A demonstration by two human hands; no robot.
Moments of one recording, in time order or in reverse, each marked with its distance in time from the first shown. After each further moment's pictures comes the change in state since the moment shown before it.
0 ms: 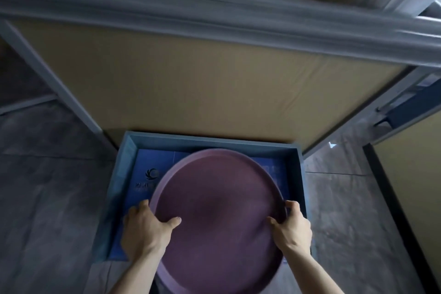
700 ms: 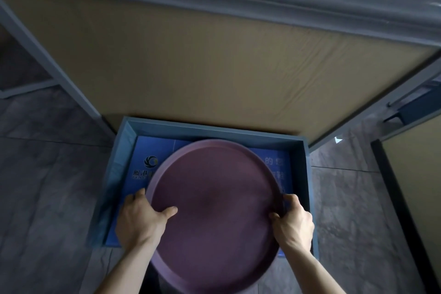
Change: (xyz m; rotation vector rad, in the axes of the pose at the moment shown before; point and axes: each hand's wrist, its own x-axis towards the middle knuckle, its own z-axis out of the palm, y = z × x) left_hand 0.005 -0.005 0.009 0.018 0.051 0.010; right_hand 0.006 0.005 0.008 -0.036 0.041 -0.044
